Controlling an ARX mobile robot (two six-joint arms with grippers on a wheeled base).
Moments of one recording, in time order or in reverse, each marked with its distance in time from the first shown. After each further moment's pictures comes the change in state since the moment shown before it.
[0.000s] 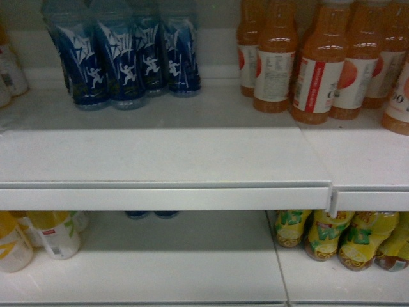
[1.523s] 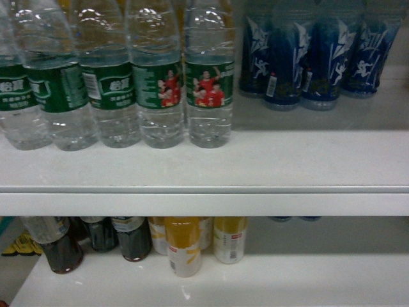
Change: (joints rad) left arm 0.000 0.000 0.000 0.000 -0.001 0.000; right arm 0.000 0.000 0.000 -0.007 0.002 0.000
